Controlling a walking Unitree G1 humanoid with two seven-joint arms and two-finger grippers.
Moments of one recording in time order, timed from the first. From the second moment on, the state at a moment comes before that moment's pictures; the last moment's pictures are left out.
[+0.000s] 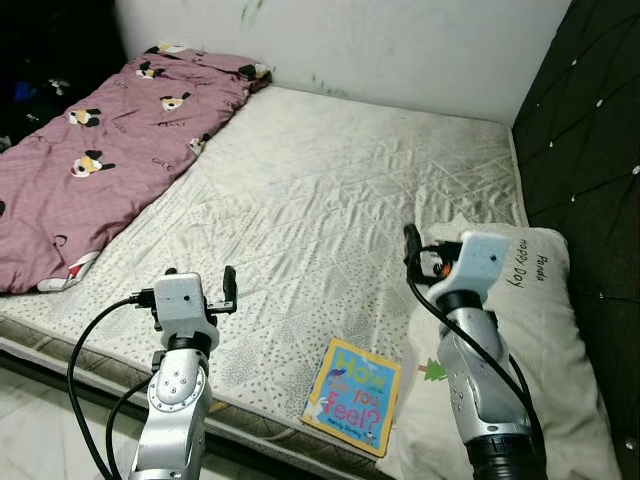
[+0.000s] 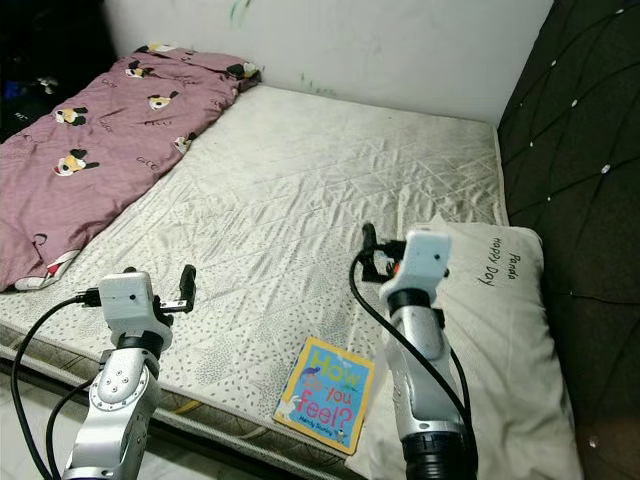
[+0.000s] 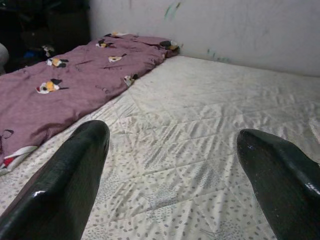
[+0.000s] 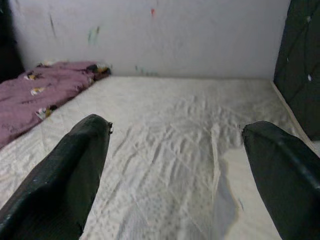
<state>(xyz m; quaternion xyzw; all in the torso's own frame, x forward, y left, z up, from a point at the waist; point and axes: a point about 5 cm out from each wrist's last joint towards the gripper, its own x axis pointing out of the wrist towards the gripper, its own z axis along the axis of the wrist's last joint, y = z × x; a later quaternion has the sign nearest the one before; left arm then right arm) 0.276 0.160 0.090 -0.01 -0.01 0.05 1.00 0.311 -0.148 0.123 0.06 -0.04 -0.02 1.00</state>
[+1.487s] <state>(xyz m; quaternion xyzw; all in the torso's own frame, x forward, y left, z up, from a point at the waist) 0.207 0.202 0.082 0.02 0.00 0.08 1.00 0.243 -0.185 0.094 -0.03 0.00 -0.02 1.00</state>
